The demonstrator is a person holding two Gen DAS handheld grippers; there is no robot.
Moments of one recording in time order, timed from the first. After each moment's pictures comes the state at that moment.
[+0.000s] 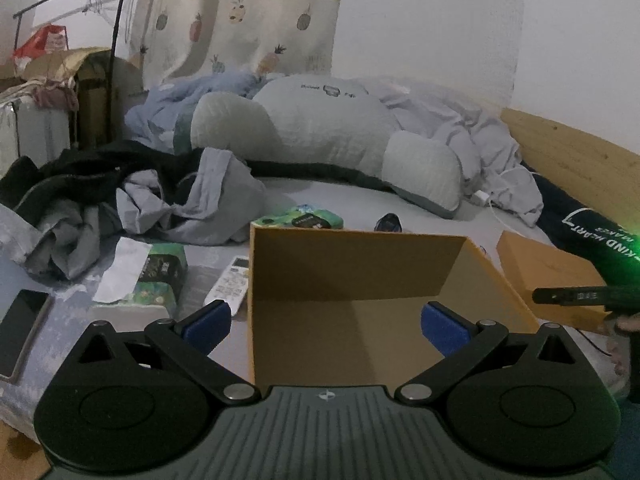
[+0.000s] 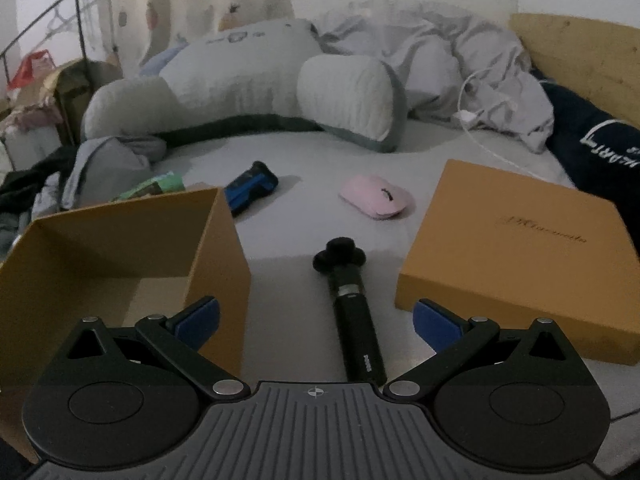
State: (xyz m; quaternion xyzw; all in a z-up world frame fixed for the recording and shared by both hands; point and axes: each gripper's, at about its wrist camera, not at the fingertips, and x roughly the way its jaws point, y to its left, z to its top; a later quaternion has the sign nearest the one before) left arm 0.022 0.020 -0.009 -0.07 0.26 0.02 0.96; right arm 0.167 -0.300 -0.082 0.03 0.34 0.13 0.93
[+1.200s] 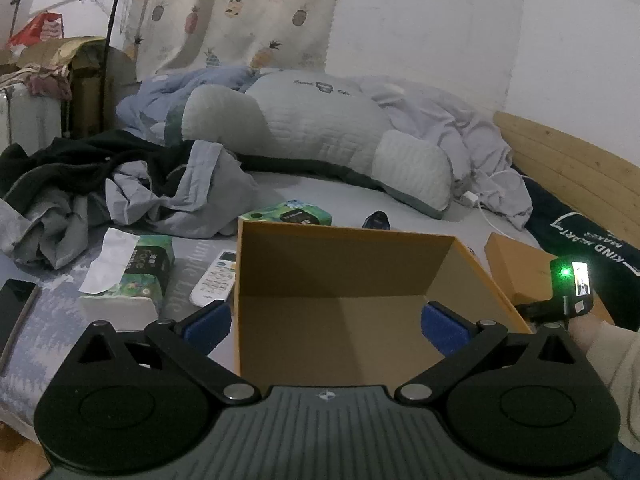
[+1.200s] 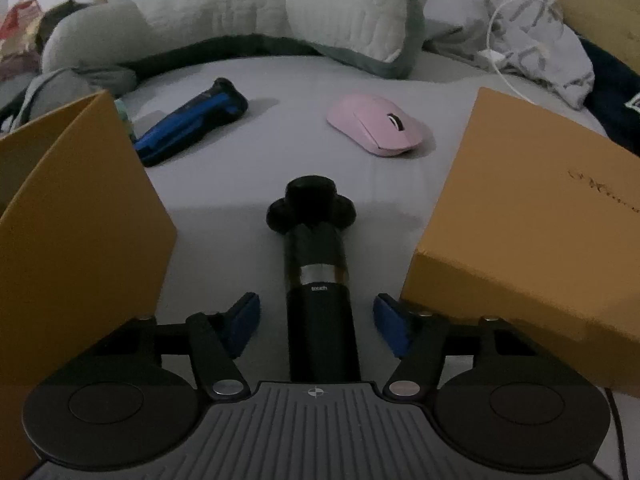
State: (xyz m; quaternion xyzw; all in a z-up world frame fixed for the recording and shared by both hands) left arm 0.024 0.024 -0.012 -0.08 0.26 0.00 0.96; right arm 0.258 -0.296 -0.167 0.00 0.40 0.14 0.90
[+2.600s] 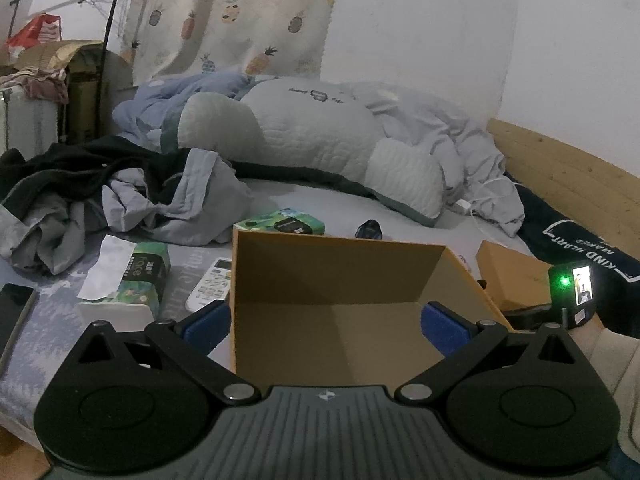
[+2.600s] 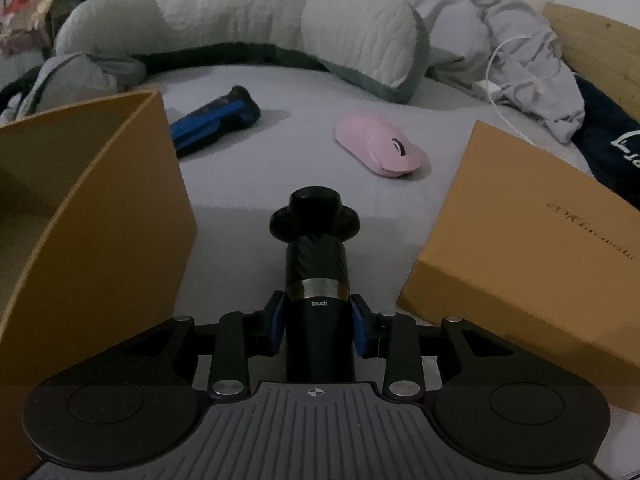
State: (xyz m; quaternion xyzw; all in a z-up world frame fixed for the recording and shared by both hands) left arm 0.020 0.025 -0.005 -0.09 0.25 -0.02 0.96; right arm 0.230 -0.280 -0.143 -0.05 0.38 0.12 0.91
